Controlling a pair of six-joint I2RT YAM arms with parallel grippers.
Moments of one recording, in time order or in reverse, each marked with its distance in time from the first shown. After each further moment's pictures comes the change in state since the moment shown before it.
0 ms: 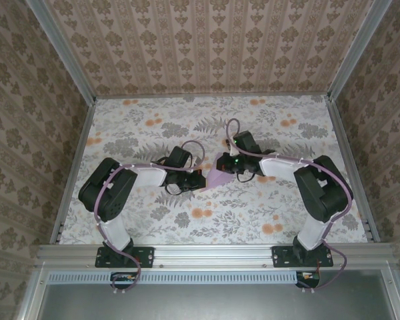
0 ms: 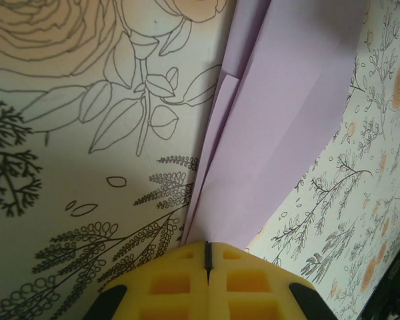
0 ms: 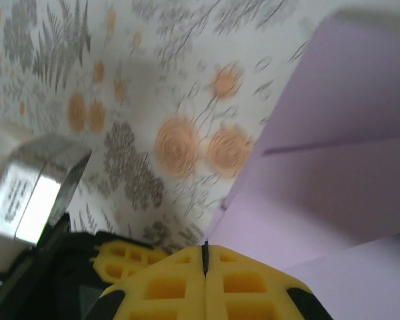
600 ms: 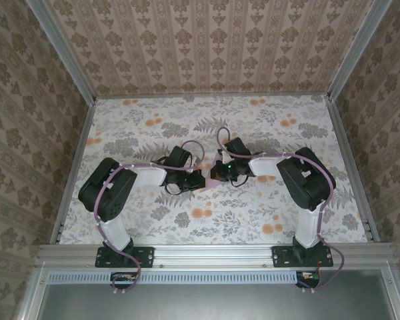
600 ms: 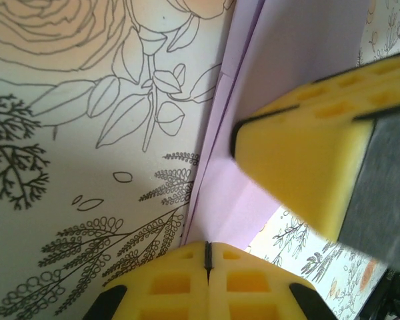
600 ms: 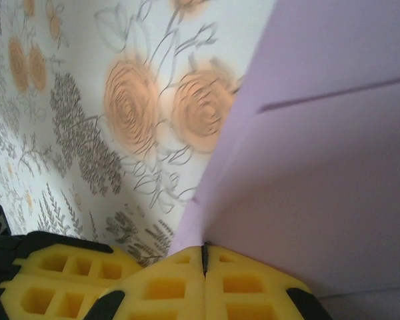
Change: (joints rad) left arm 0.002 0.000 0.003 -0.017 0.000 -0.009; right arm 0.004 0.168 0.048 -0.005 -0.085 0.013
